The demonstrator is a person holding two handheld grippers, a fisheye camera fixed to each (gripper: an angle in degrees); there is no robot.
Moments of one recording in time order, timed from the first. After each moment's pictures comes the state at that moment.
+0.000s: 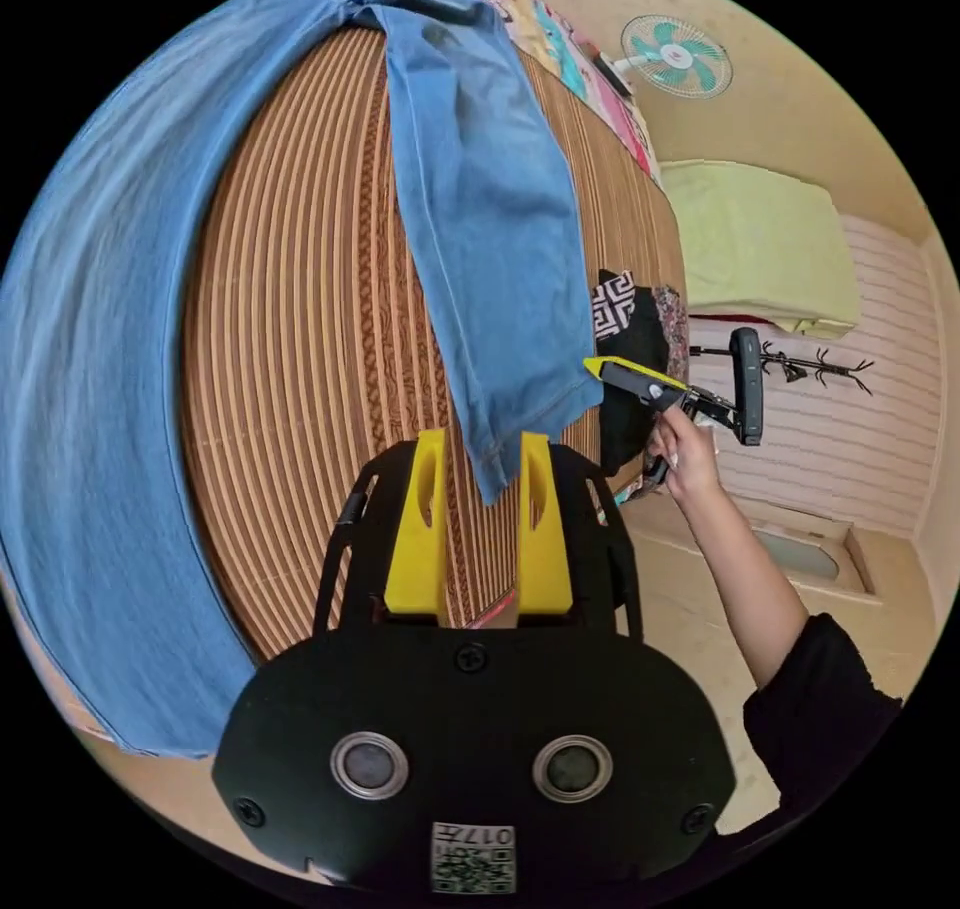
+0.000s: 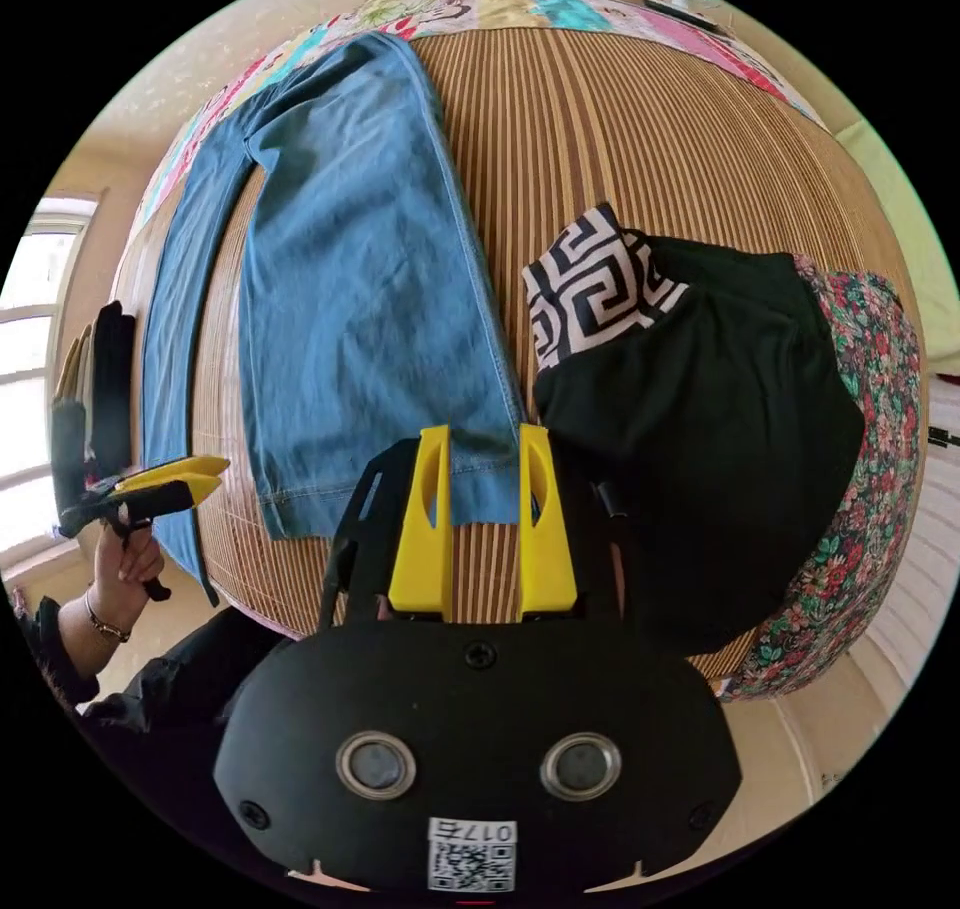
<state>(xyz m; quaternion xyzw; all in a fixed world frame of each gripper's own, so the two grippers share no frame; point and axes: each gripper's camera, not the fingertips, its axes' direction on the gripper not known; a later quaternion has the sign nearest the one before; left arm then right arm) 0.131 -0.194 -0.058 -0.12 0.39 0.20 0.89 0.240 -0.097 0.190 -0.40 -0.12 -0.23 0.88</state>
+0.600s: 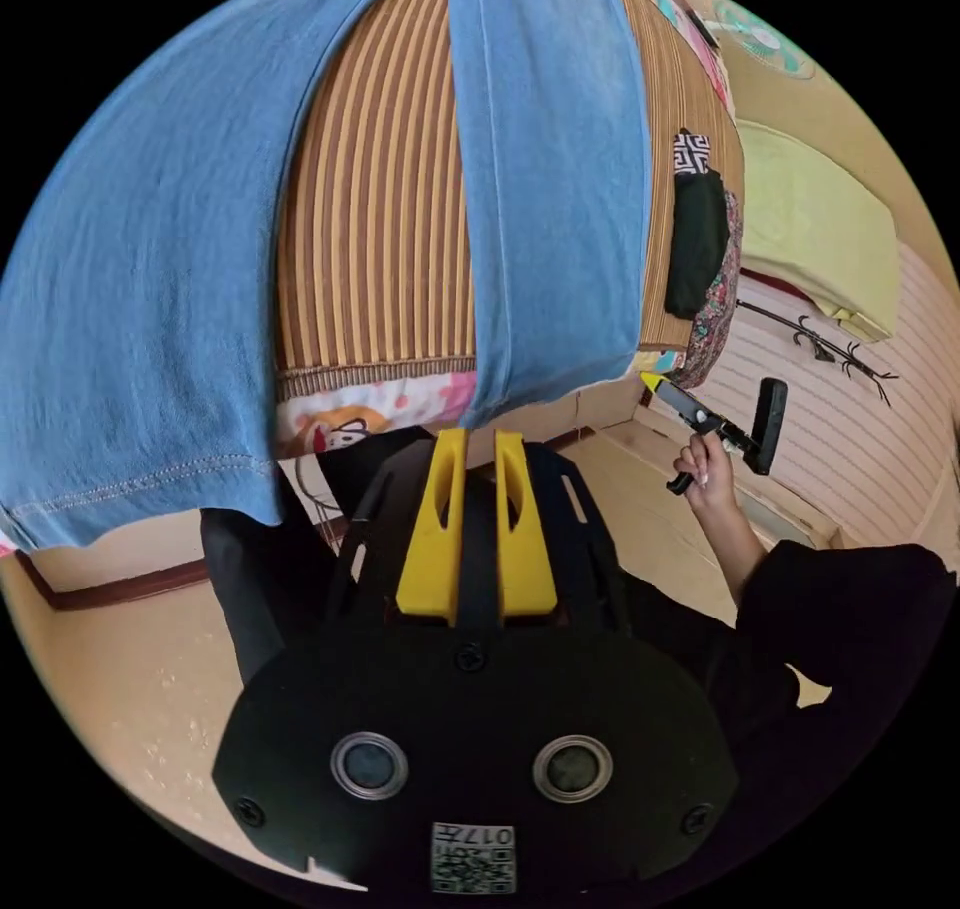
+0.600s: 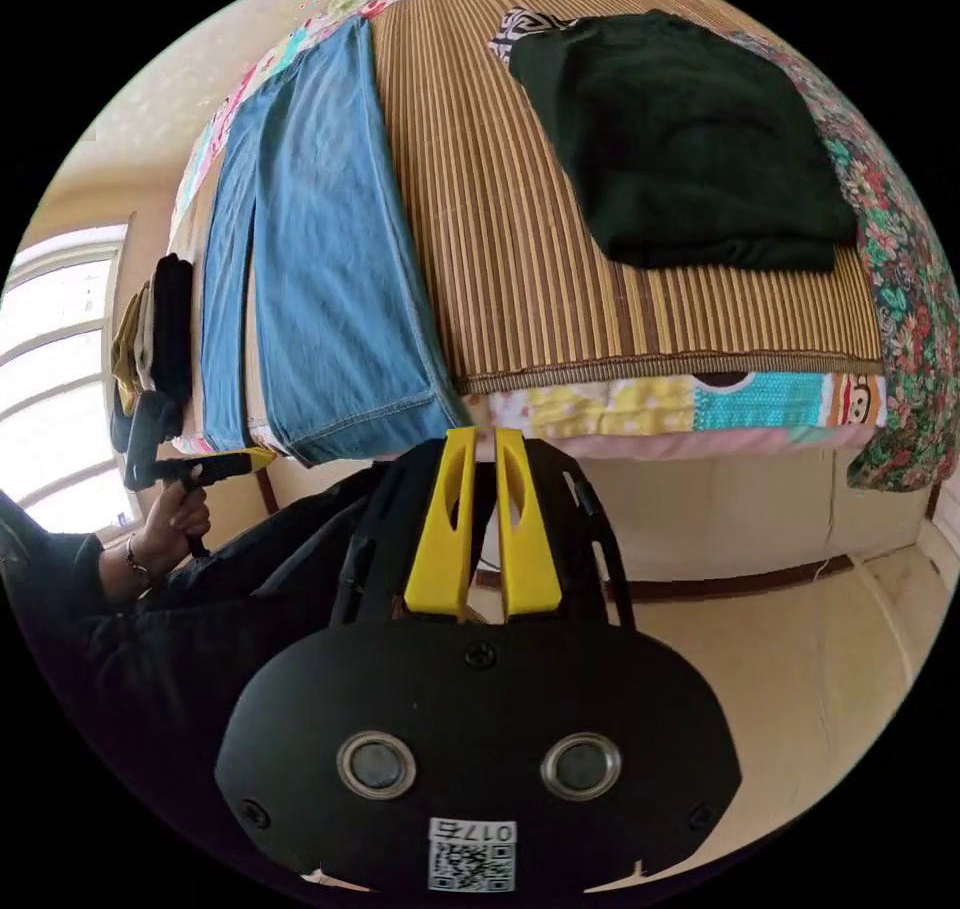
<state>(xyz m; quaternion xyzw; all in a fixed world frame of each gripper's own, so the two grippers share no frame) -0.050 -0.038 -0.024 -0.25 0.36 0.17 0.88 0.391 0.011 0.010 -0.45 -0.21 -0.09 0.86</state>
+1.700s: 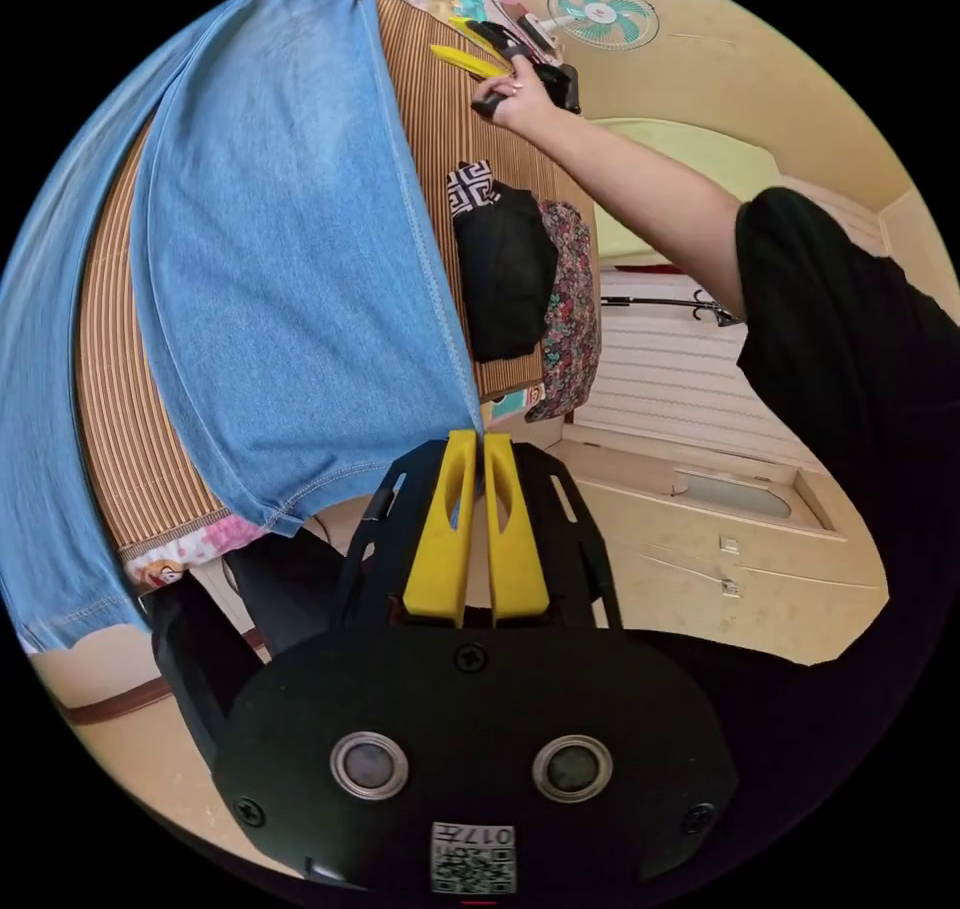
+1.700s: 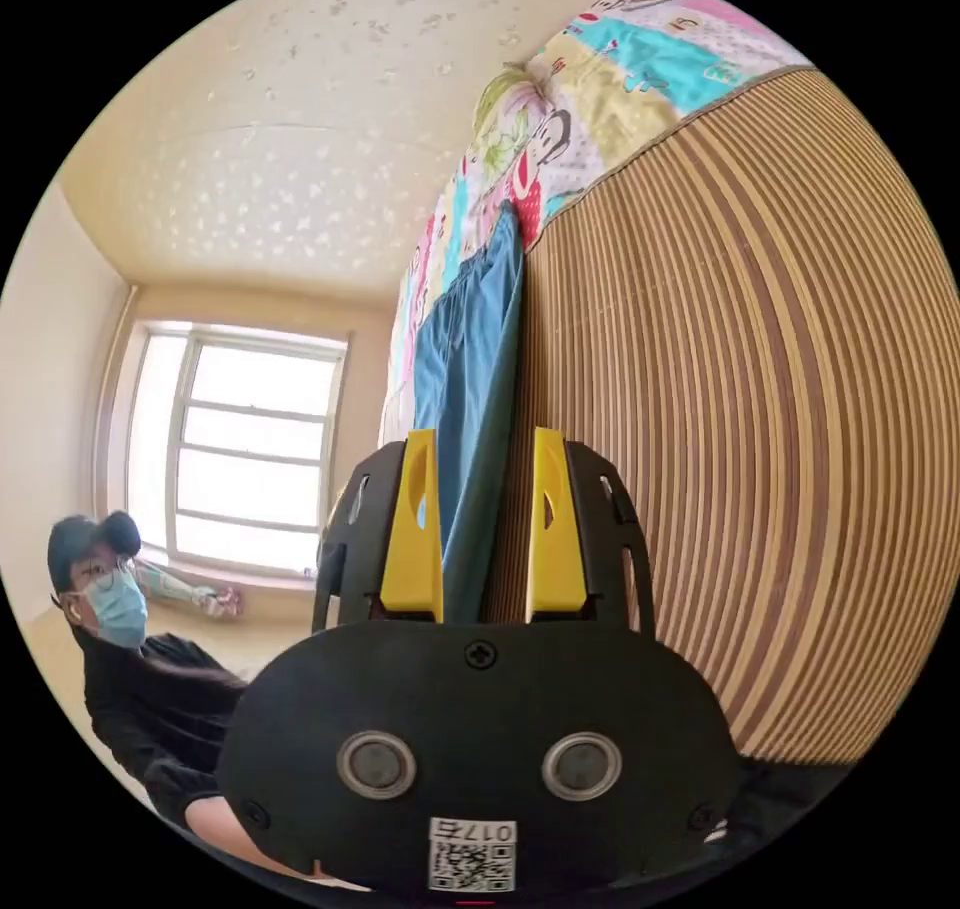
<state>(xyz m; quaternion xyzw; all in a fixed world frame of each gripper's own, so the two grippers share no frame) -0.004 -0.040 -0.187 -0.15 0.47 0.23 0.84 0.261 -0.309 0.270 -0.33 -0.53 0.01 0.78</state>
